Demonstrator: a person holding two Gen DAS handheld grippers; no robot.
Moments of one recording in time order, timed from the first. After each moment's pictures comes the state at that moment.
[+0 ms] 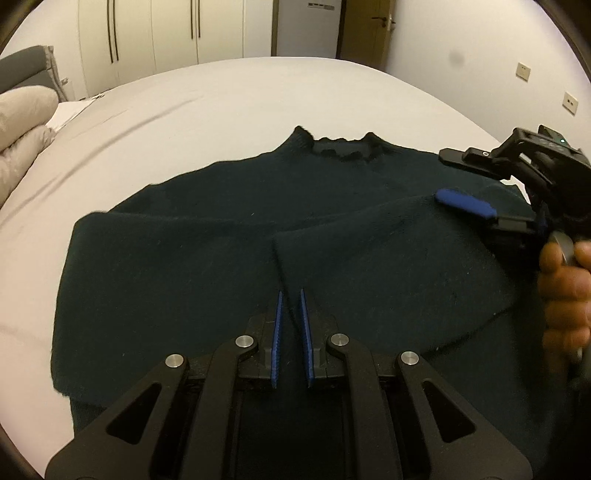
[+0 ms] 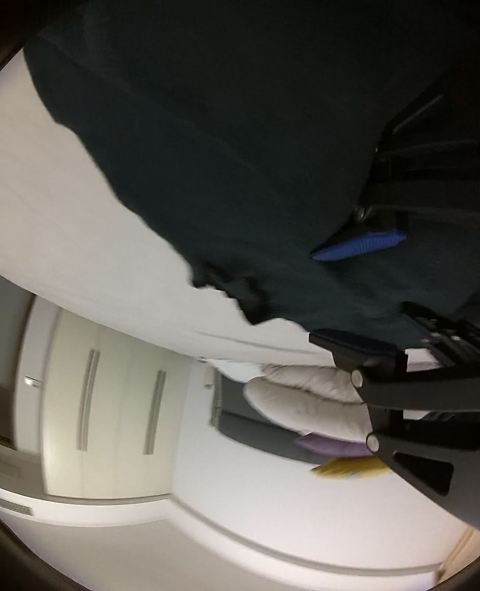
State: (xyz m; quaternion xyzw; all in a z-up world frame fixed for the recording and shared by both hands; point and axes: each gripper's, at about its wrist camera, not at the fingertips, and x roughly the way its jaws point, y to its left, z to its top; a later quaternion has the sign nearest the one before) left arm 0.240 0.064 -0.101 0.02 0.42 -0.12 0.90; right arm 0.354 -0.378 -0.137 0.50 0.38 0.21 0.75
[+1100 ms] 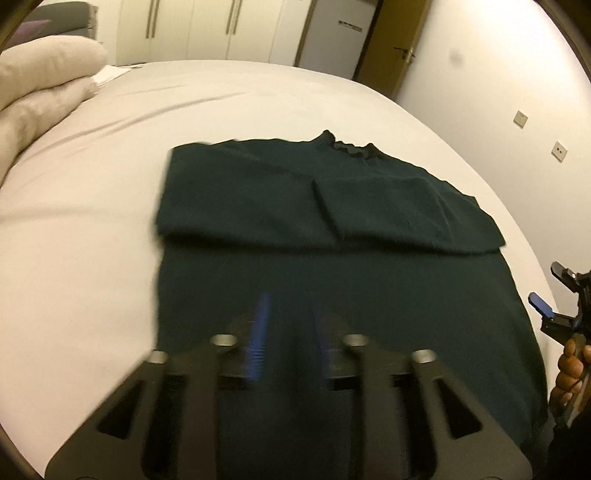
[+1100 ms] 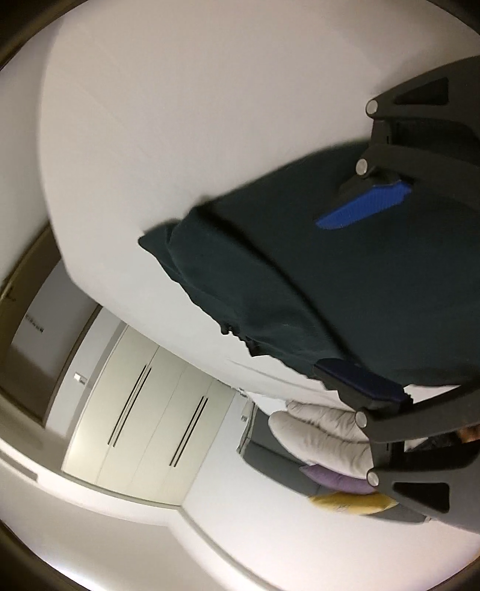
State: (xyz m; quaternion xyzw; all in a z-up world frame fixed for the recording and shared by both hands) left arm 0.128 0.131 -0.090 -0.08 0.41 -0.12 0.90; right arm 0.095 -0.466 -0.079 0.42 0.32 0.09 0.84
